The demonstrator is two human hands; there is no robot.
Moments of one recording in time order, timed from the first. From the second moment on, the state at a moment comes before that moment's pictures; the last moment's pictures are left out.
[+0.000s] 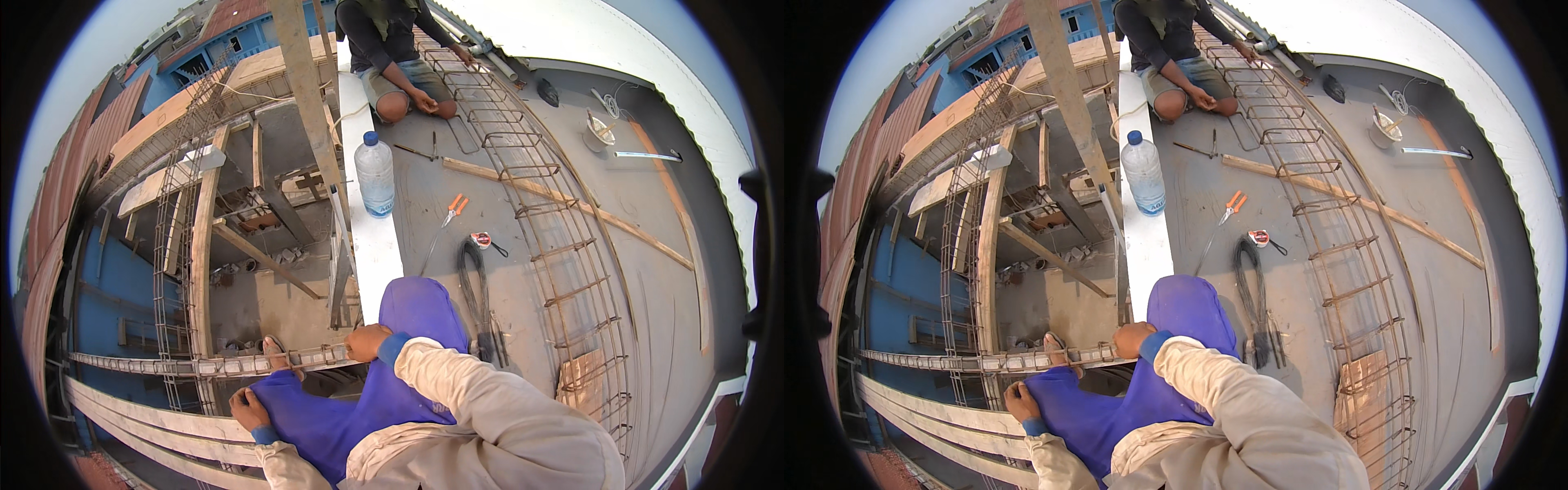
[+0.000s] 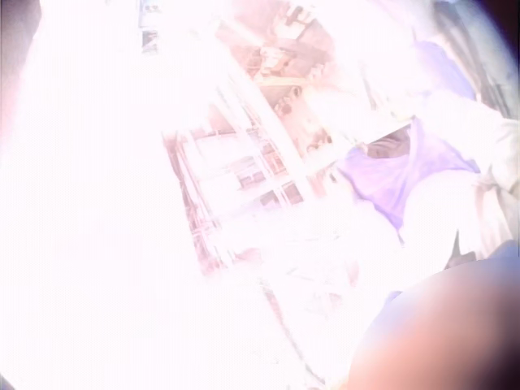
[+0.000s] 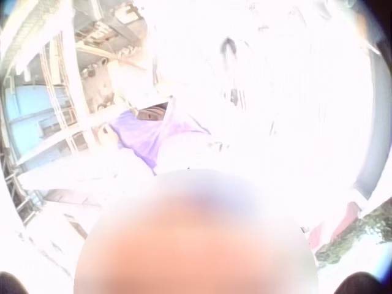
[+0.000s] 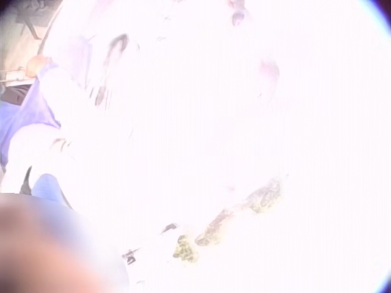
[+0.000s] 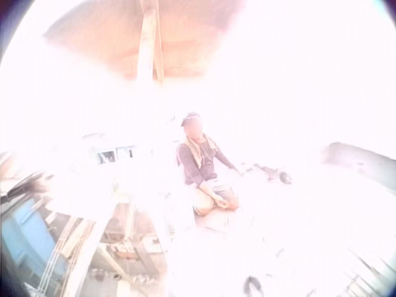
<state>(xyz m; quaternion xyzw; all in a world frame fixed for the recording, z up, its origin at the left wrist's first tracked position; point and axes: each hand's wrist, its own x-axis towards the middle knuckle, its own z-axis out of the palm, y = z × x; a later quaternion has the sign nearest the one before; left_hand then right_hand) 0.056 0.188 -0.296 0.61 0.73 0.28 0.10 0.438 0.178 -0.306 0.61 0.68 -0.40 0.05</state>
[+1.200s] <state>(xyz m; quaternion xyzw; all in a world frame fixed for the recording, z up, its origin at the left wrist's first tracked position) 0.237 0.099 -0.347 0.71 0.52 -0.18 0.45 0.431 0.181 -0.307 0.57 0.71 -0.40 0.07</state>
